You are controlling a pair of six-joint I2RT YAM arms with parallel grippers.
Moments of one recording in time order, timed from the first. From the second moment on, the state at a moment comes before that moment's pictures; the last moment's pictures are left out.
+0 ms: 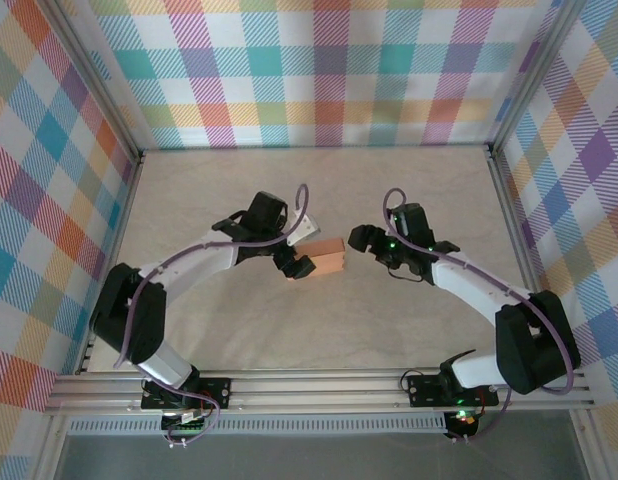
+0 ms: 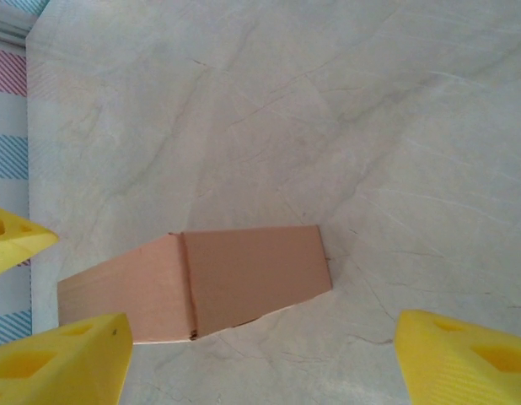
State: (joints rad) left arm -0.56 1.60 1.12 -0.44 0.30 0.46; right arm 0.40 1.36 0.78 -0.18 -0.31 0.78
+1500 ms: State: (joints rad) left arm -0.66 1.80 1.16 -0.16 -0.43 0.75; right arm 0.38 1.35 0.72 -0.15 -0.32 0.78
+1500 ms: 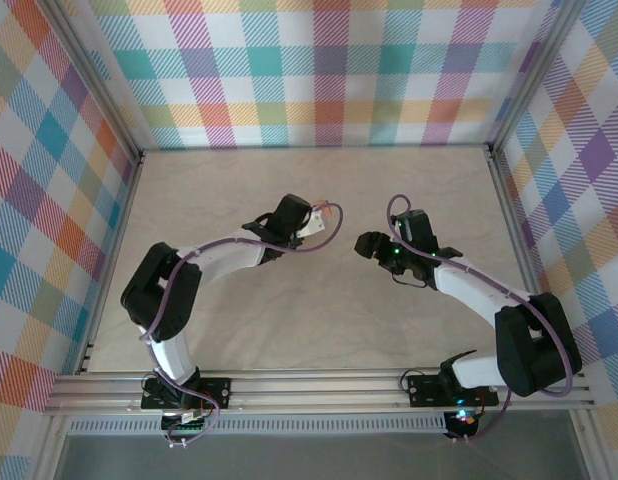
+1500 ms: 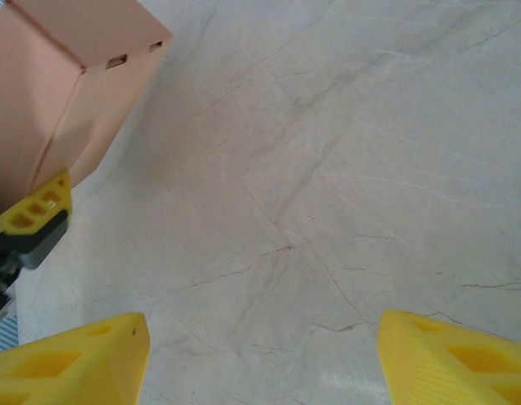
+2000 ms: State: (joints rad) left arm -0.66 1.85 1.15 -0.17 -0.40 0.74; right arm 0.37 1.35 0.70 -0.15 -0.32 0.78
